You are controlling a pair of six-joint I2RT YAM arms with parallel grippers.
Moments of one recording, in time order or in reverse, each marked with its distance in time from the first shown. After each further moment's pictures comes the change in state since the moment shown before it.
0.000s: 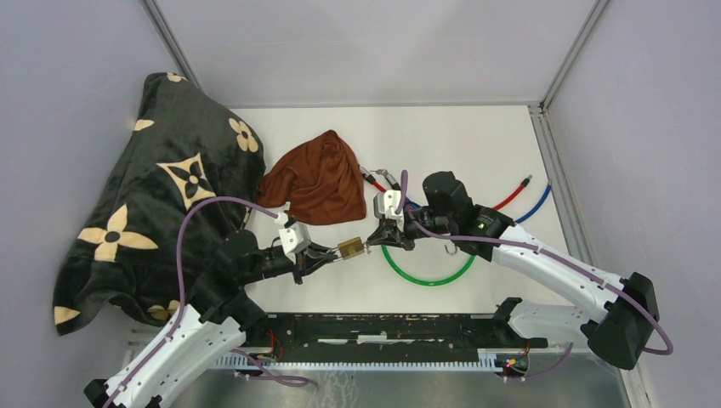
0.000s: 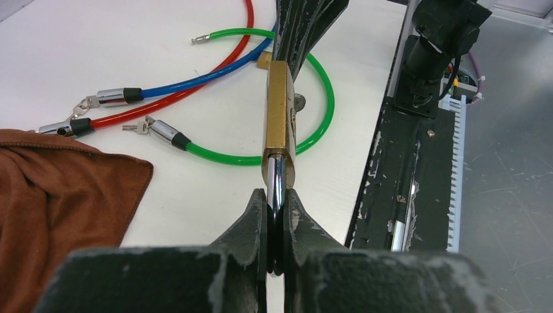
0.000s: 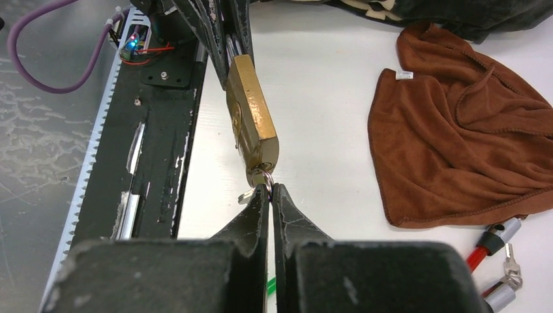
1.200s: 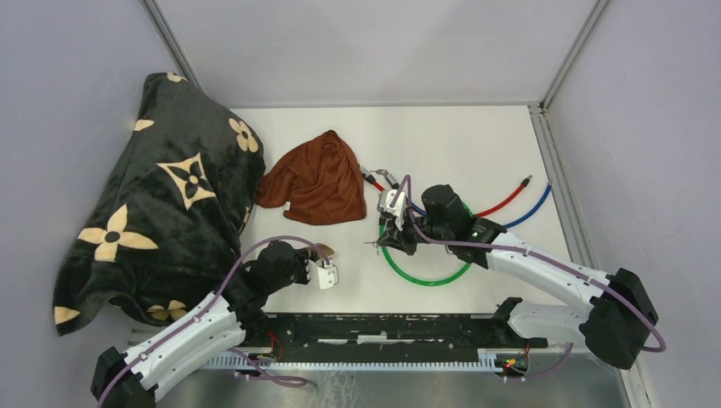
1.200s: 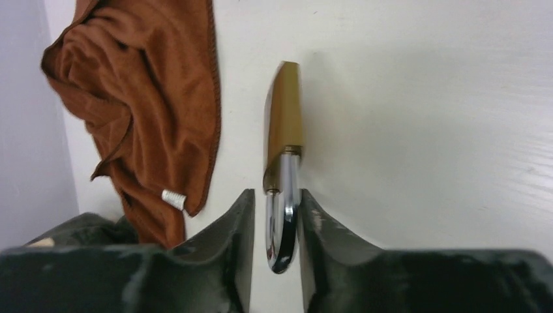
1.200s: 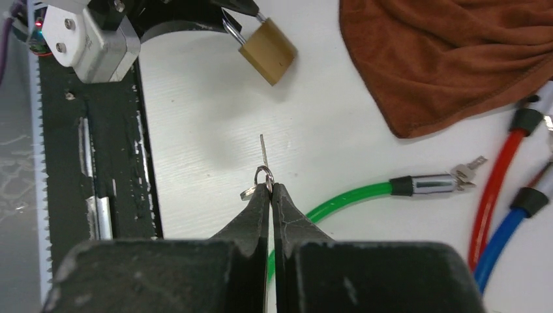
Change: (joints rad) left arm -0.055 0.138 -0.258 -0.082 -0.570 0.903; right arm -0.040 -0.014 -0.172 0.086 0.229 0.161
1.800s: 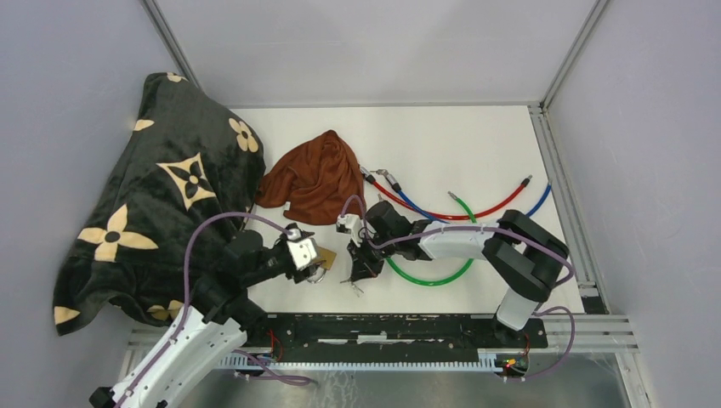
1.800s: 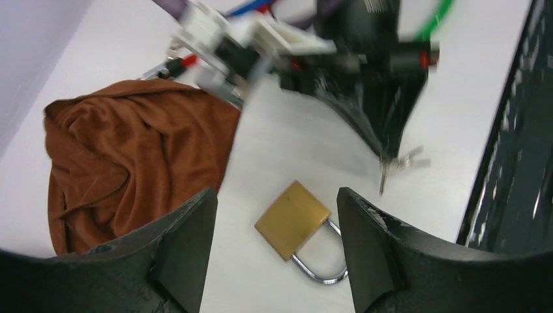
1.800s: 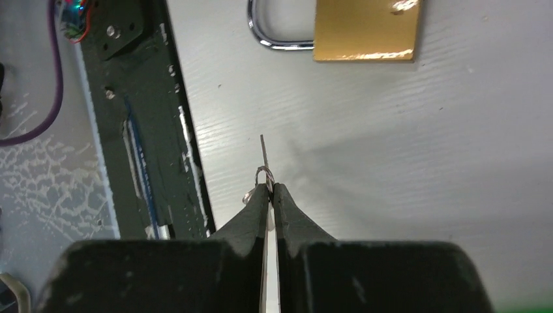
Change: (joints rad) left arm 0.103 -0.126 0.225 -0.159 0.418 -0.338; right arm 0.155 0.547 0.080 0.187 -0.134 0.328
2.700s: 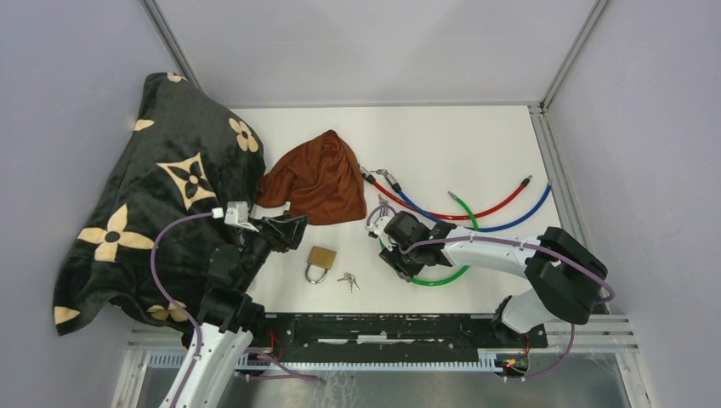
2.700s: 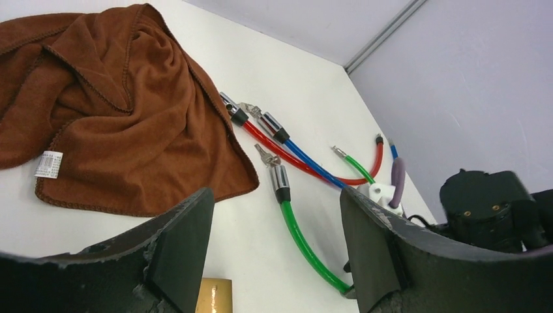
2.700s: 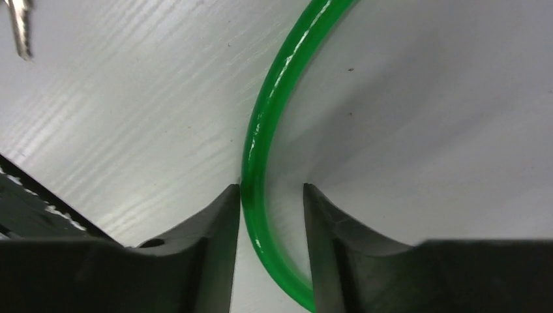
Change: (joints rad) left arm 0.349 -0.222 -0.243 0.505 -0.222 -1.239; right arm 0.000 -0.203 -0.054 -0.478 0.613 -0.047
